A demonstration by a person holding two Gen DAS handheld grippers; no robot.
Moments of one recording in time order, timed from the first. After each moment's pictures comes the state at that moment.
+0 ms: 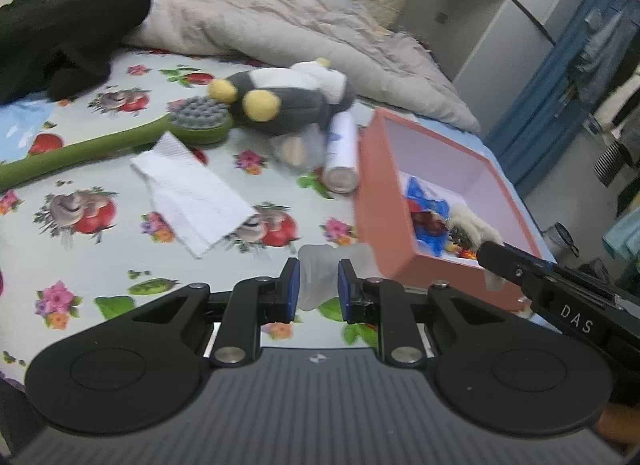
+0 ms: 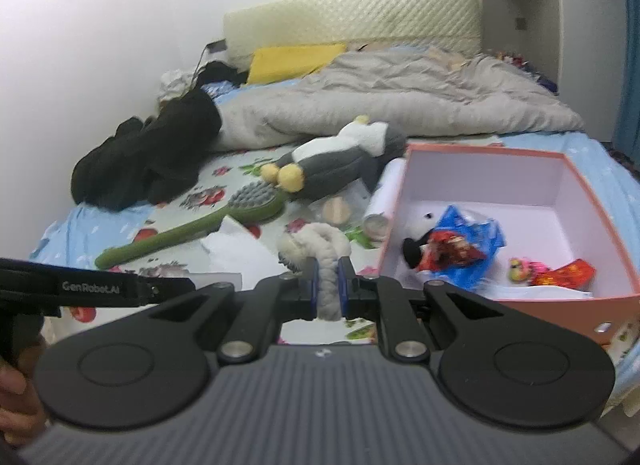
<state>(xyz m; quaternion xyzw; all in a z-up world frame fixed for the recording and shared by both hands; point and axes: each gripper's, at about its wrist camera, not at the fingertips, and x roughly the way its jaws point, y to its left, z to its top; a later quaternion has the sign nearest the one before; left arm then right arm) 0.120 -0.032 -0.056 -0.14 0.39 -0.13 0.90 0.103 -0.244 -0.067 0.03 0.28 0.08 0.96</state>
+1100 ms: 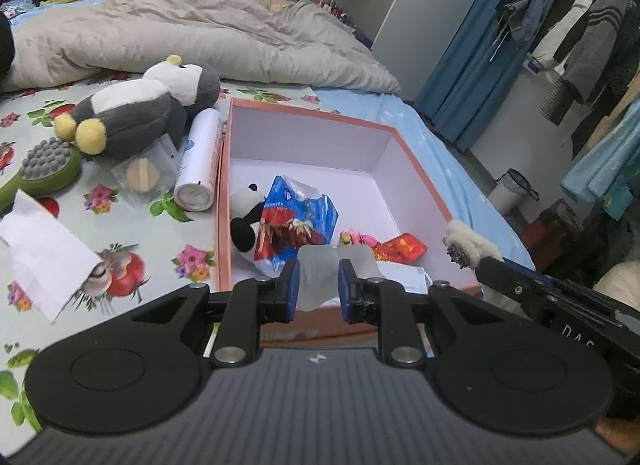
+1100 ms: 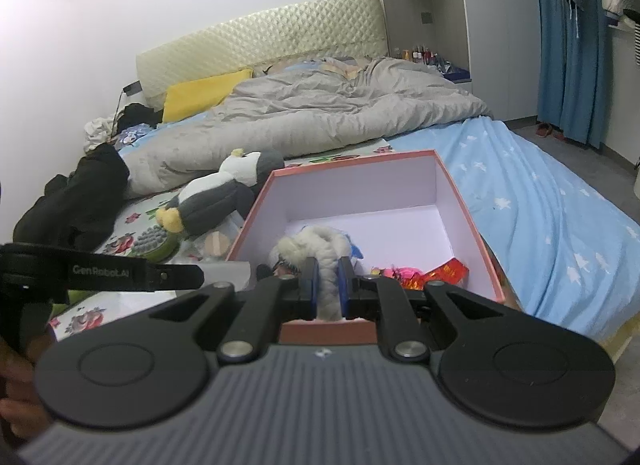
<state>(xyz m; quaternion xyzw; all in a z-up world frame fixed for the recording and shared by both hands) 0.194 -0.201 -0.041 -0.08 0.40 -0.23 0.88 0.101 -0.382 -0.057 0.09 0.26 -0.03 0.96</state>
